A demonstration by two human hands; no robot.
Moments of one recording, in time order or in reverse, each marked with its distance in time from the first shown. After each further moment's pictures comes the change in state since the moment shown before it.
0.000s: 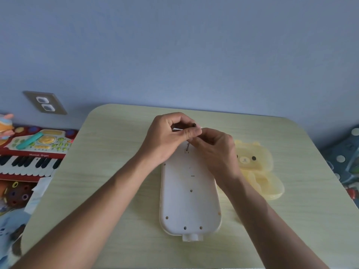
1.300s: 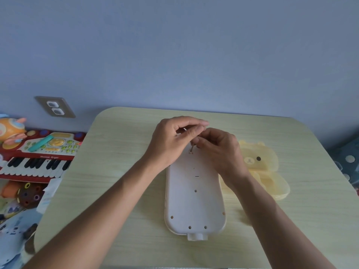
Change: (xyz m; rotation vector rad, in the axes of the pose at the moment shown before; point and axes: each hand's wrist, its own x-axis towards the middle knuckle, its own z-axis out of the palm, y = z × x) left_hand -0.007 0.006 0.000 0.121 -0.008 0.087; right_hand 0.001 -0.004 -0.006 -0.032 -0.087 0.015
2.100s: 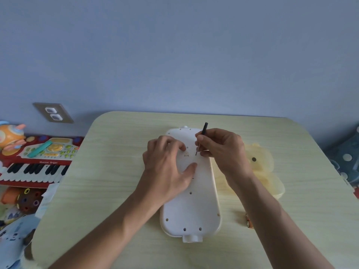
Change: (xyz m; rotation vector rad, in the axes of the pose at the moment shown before) left_hand -0.053 -0.013 0.016 0.779 0.067 -0.095; right_hand -0.003 -0.009 -0.015 0.069 0.132 0.134
